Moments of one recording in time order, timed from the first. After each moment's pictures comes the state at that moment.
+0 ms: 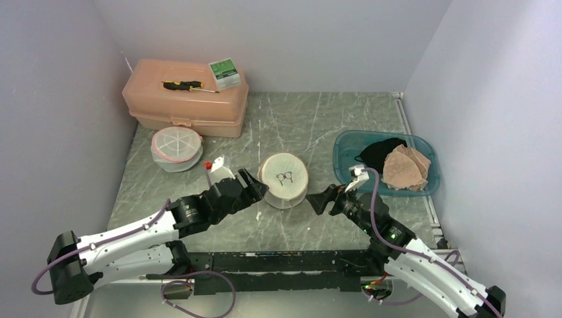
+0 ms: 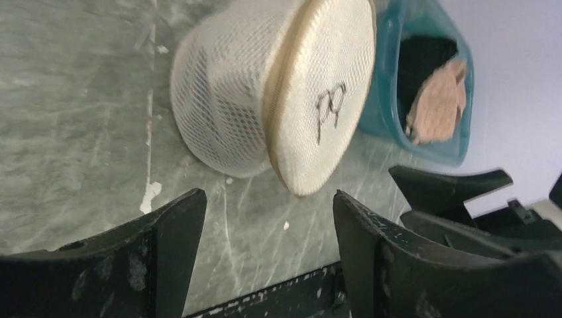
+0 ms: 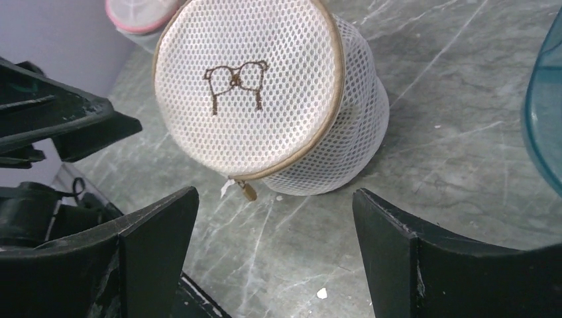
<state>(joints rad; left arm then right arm) -1.04 0.90 0.61 -0.28 -0.49 -1.24 0.76 0.44 0.29 -0.11 0.10 0.59</state>
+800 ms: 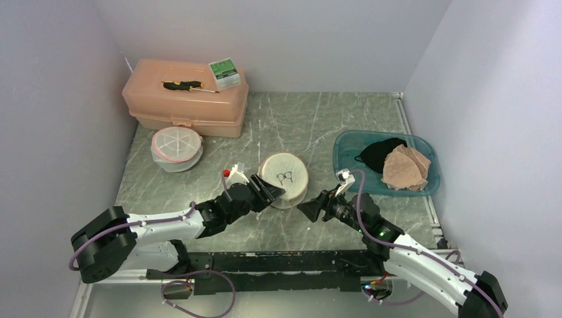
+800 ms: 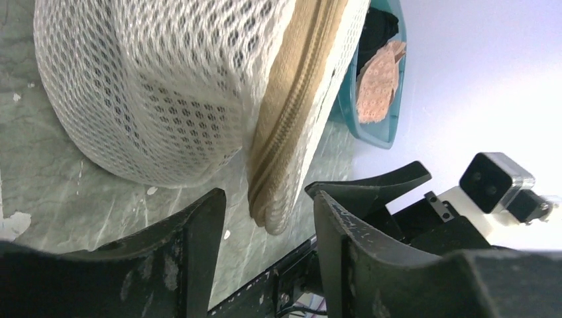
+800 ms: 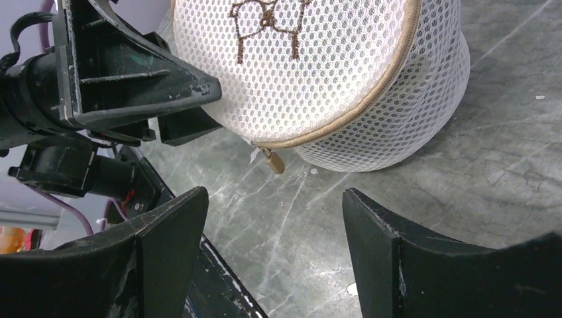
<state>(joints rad) -1.01 1.19 0.43 0.37 -0.25 -1.35 0.76 0.53 0.15 0.14 -0.11 0.65</state>
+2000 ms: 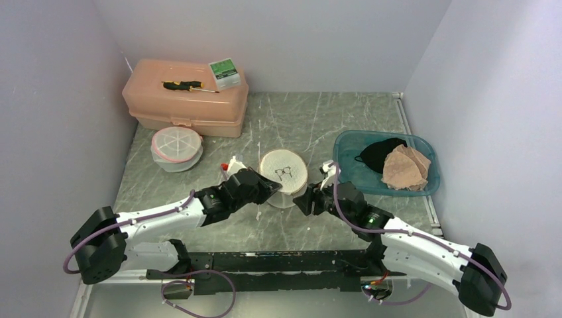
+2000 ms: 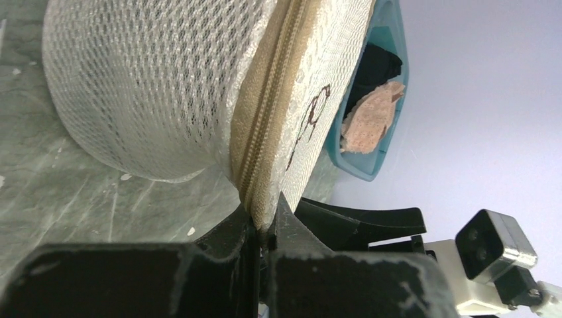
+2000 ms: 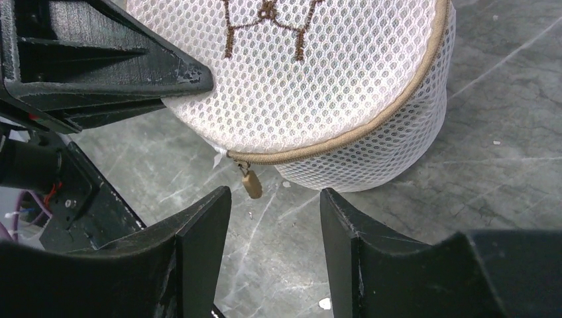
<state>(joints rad) -0.97 1.19 0.66 0.01 -0.28 -1.53 0.87 0.78 0.34 0.08 0.05 0.47</state>
